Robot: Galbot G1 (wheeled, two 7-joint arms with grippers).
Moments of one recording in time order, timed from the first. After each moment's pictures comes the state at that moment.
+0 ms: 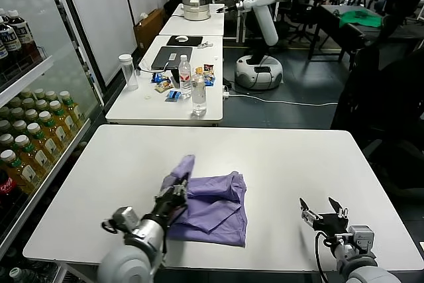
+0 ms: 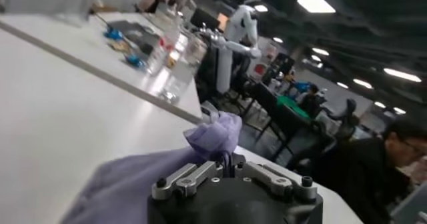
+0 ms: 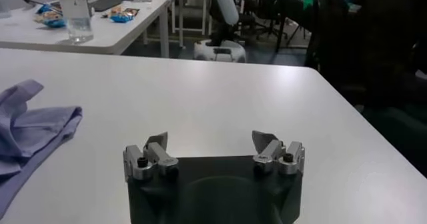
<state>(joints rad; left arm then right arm) 1.27 -1.26 -0.21 -2.15 -0.86 0.37 -0.35 -1.55 1.17 0.65 2.20 0.43 -0.53 0.14</state>
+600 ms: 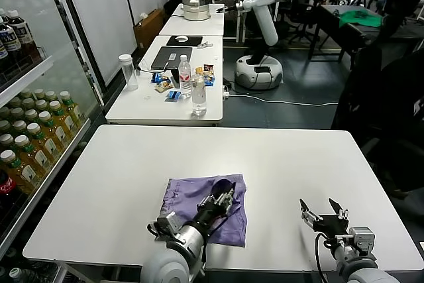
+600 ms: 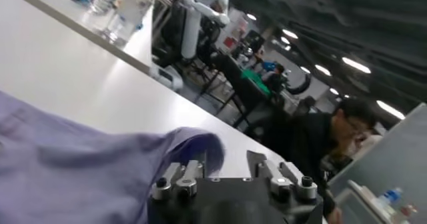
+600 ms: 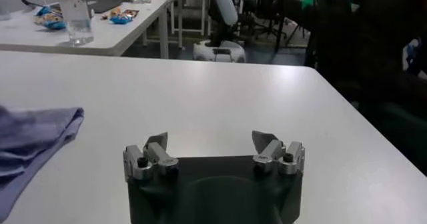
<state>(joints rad) 1.24 -1.36 -0.04 -2.07 -0.86 0.36 -0.30 -1.56 1.18 0.65 2.21 0.43 -0.53 0.14</state>
